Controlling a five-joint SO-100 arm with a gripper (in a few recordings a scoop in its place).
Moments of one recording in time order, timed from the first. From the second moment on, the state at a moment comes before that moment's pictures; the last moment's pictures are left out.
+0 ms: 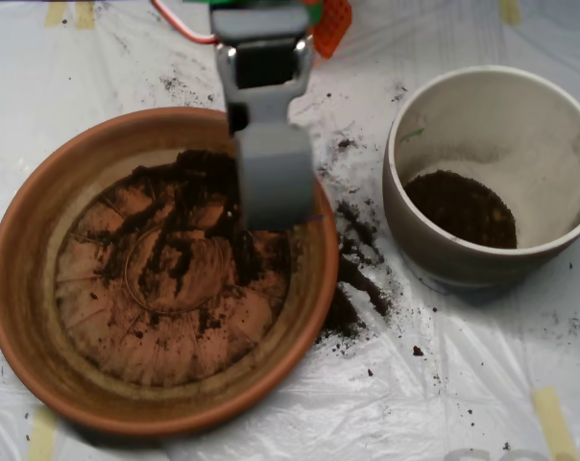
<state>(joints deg) 12.4 98.2 77.4 93.3 -18.5</state>
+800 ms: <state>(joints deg) 21.4 89.9 112.4 66.6 -58.5</state>
